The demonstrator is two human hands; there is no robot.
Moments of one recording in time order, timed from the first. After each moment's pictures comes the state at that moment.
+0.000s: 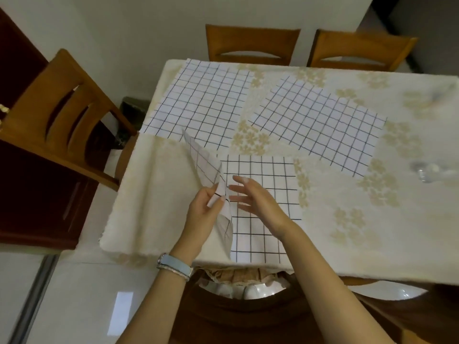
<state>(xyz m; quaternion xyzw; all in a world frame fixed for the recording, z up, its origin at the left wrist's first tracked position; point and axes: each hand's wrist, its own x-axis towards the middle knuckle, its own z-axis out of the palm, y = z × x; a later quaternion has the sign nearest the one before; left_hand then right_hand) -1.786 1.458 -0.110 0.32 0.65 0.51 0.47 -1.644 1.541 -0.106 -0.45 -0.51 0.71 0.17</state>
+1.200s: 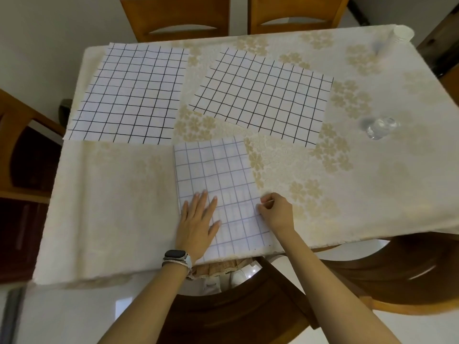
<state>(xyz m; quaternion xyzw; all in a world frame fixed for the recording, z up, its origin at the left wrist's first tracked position) -1.719 1.478 -0.267 0.73 0.67 0.02 0.15 -1.494 1.546 -0.223 -0.73 -0.53 0.40 0.17</state>
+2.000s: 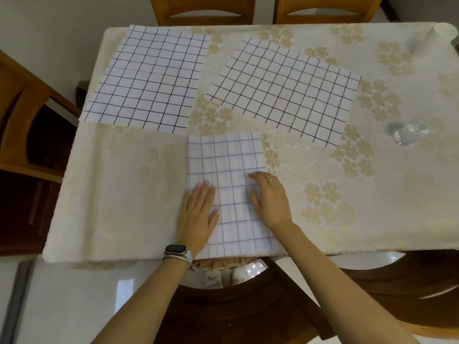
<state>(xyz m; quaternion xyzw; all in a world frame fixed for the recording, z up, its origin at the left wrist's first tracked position) -1.736 1.475 -0.272 0.70 0.70 0.08 0.11 -1.535 1.563 -0.230 -0.53 -0.79 0.20 0.22</state>
